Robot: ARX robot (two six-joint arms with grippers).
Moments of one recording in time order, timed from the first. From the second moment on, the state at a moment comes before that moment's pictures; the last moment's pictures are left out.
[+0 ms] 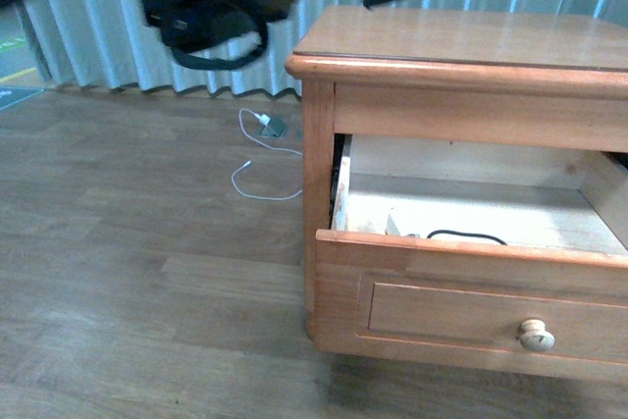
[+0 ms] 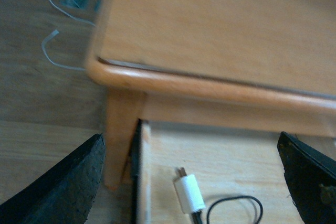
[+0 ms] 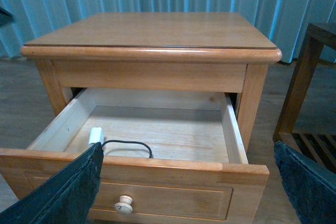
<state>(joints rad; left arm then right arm) -0.52 1.73 1.22 0.26 -0.30 -0.34 0.00 0.36 0.06 0.30 0.00 0.00</state>
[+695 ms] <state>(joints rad) -0.36 0.50 0.49 -0.20 -0.28 -0.23 0.00 0.36 0.06 0.30 0.00 0.00</state>
